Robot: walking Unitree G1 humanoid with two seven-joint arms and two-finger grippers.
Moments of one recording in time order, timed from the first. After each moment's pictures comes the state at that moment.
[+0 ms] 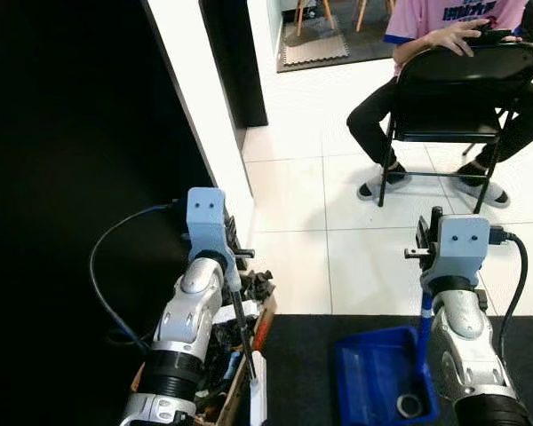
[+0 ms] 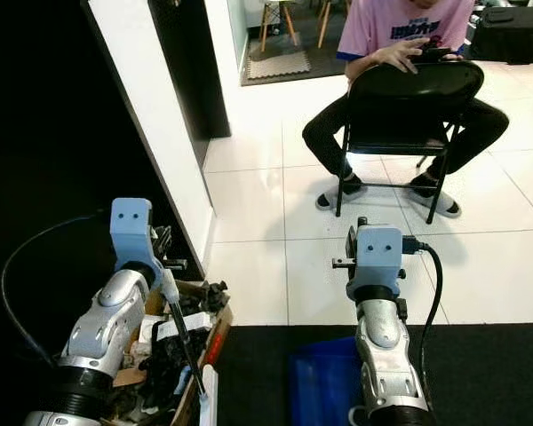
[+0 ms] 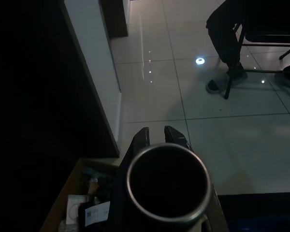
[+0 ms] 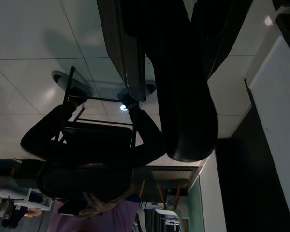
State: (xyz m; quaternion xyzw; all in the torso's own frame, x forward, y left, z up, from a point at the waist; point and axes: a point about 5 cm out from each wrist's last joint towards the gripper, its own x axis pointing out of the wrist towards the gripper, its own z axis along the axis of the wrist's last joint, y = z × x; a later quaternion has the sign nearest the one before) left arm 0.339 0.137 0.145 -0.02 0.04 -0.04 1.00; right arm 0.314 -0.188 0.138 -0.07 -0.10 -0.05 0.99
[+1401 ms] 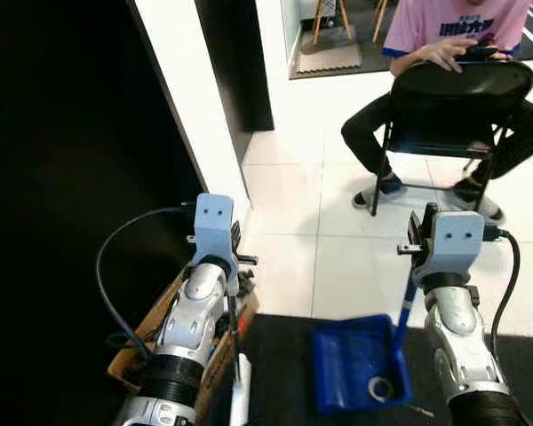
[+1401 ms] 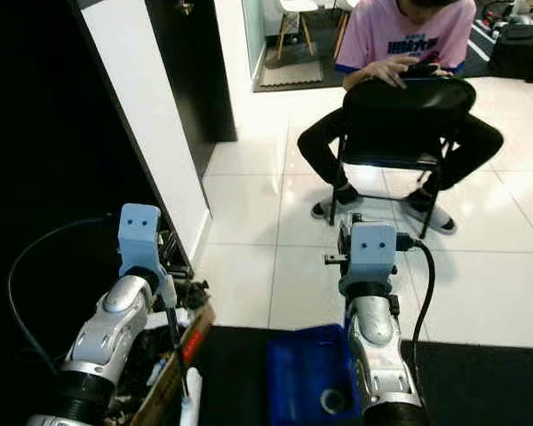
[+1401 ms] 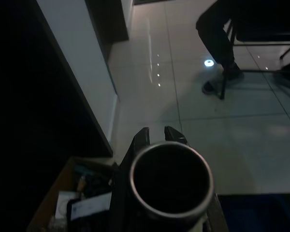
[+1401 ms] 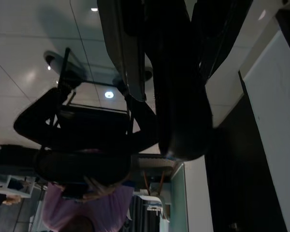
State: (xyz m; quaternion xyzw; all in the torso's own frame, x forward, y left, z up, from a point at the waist) left arm 0.338 0.134 0.139 0.02 0.04 -0.06 1.00; right arm 0.317 -0.180 0.144 -0.06 -0.12 -0.04 0.99
